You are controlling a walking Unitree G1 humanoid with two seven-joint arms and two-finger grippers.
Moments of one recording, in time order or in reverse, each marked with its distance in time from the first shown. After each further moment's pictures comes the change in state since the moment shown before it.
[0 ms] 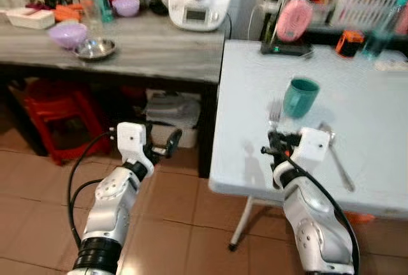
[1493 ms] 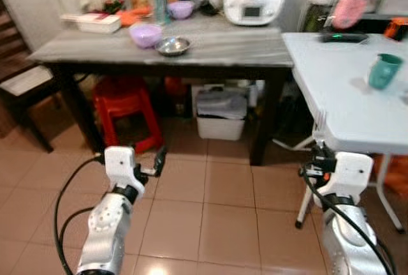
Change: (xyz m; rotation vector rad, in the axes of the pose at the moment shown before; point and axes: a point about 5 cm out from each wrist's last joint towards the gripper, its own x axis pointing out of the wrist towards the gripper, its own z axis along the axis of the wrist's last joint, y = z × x) left arm -0.040 0.013 -0.022 0.073 -0.004 0.190; right arm -0.036 -0.064 -0.005 -0.285 -0.107 -0.157
